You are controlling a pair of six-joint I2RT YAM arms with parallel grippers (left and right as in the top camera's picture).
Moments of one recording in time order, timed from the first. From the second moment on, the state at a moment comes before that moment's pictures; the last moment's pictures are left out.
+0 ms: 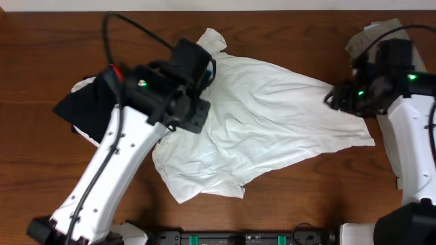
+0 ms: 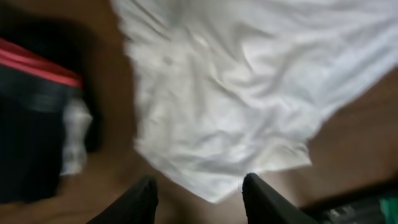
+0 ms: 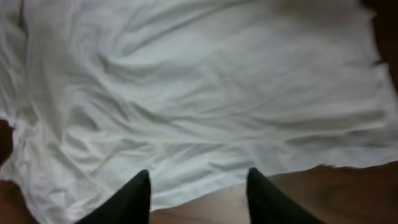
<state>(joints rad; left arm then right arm) -0.52 1.54 1.68 -1.46 -0.01 -0.13 -0.10 1.54 1.37 -1.11 -0.29 0.17</state>
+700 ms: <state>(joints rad) -0.75 1.63 1.00 -0.82 0.14 -0.29 -0.09 1.54 1.31 -1.10 -0.26 0.17</state>
